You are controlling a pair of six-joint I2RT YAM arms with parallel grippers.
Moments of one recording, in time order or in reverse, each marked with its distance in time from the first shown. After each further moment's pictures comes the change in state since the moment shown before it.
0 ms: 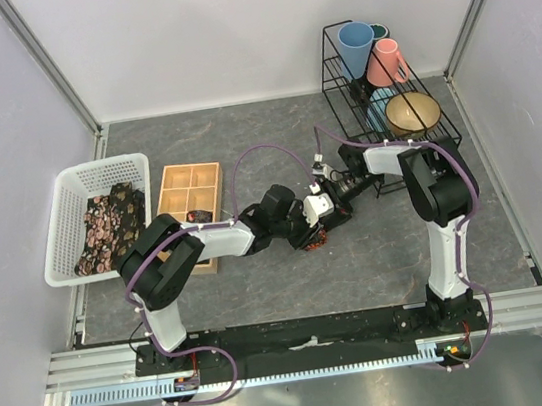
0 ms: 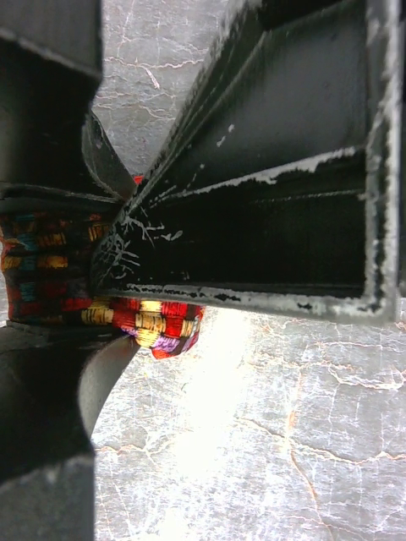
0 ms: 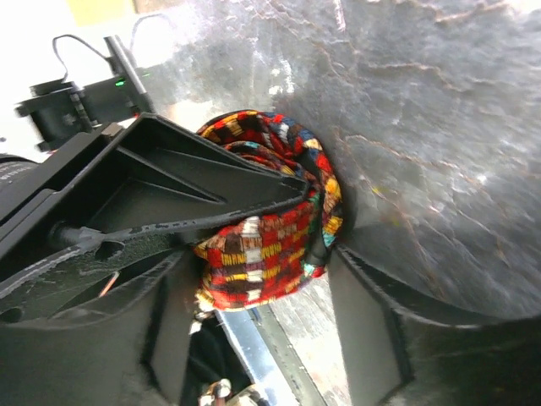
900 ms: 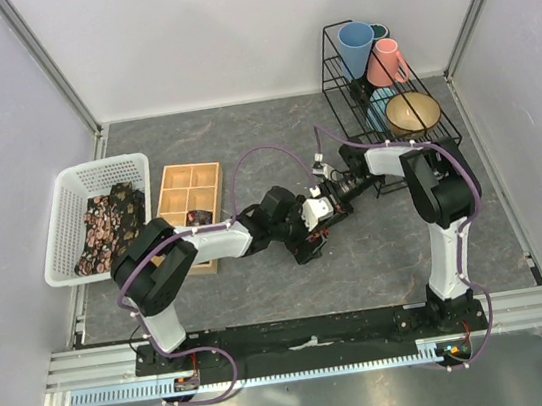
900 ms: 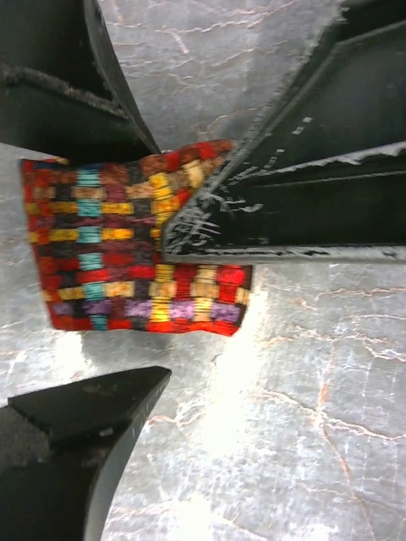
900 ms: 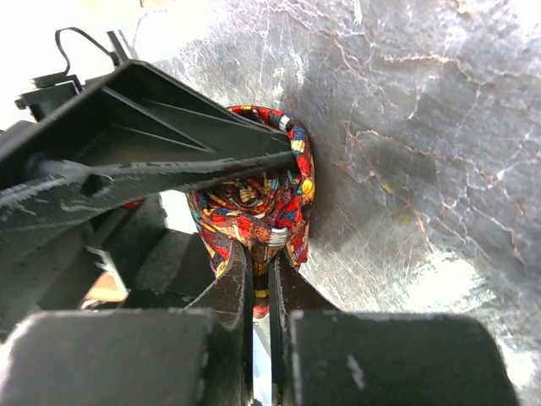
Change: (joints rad) left arm -0.008 -0.045 0.002 -0.102 0.000 -0.008; right arm 0.001 -0.004 -0.011 0.004 -0.027 -0.013
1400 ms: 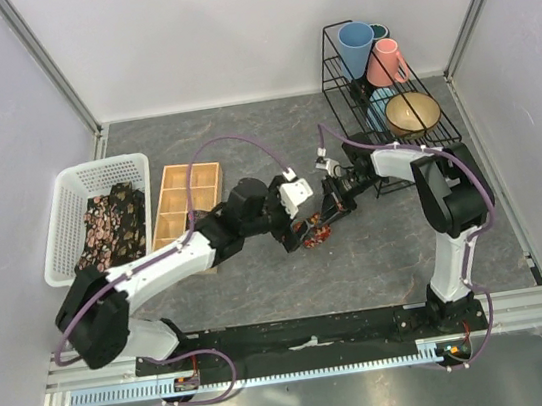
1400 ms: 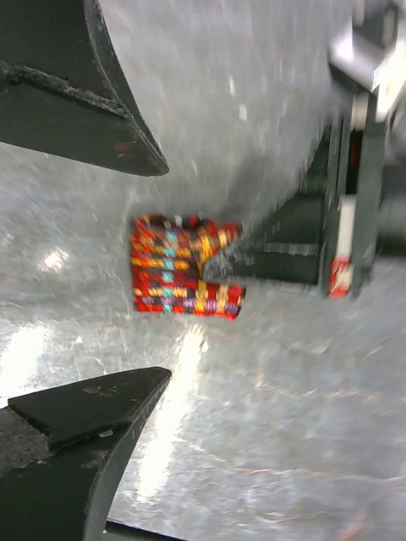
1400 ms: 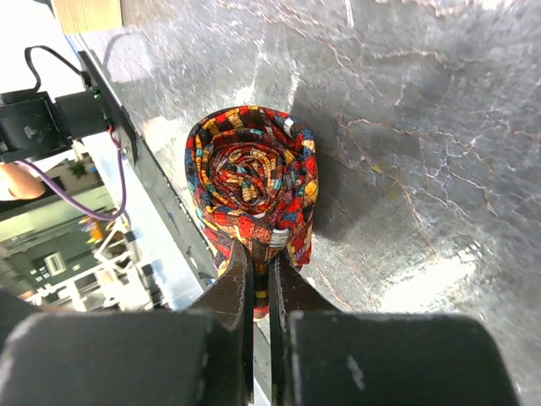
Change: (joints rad) left arm 0.008 -0.359 -0.036 -0.107 -0.067 -0.024; right arm 0.001 -0.108 -0.058 0.069 0.086 0.034
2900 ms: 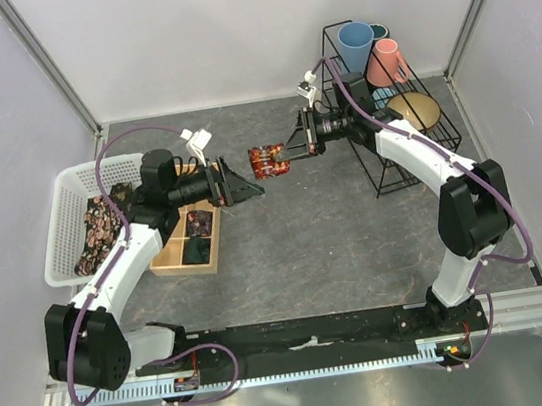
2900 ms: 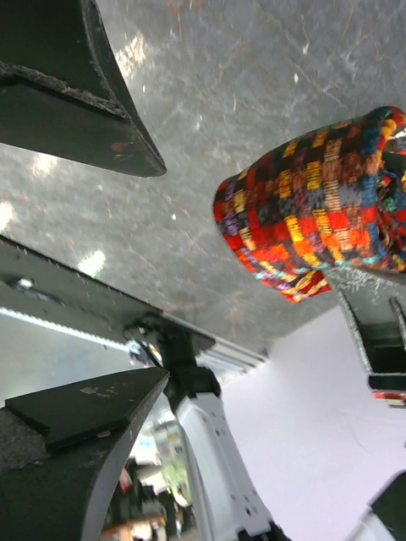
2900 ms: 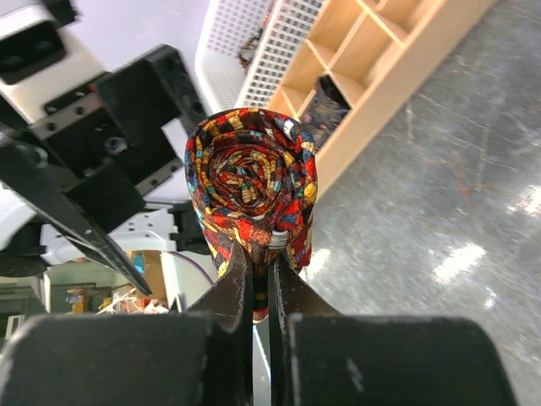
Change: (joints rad) left arm 0.571 -0.181 0.025 -0.031 0.608 -0.783; right arm 0.077 -0.186 0.296 0.359 -0.049 0.518
